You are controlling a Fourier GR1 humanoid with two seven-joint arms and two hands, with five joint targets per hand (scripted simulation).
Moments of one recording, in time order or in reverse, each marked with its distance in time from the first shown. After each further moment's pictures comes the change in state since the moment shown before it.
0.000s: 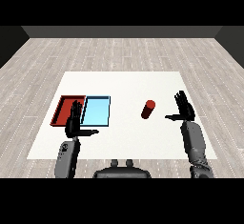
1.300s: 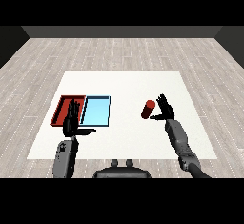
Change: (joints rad) left arm -0.011 0.017 0.030 0.000 0.042 -0.018 0.012; right arm -0.177 0.121 0.052 0.388 0.043 -0.004 -0.128
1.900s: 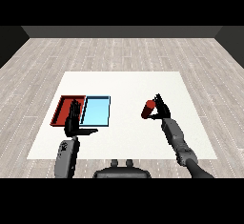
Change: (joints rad) left arm -0.007 -0.007 -0.014 0.020 -0.031 0.023 -0.027; right arm -0.084 0.022 -0.008 0.150 0.009 0.005 -0.043
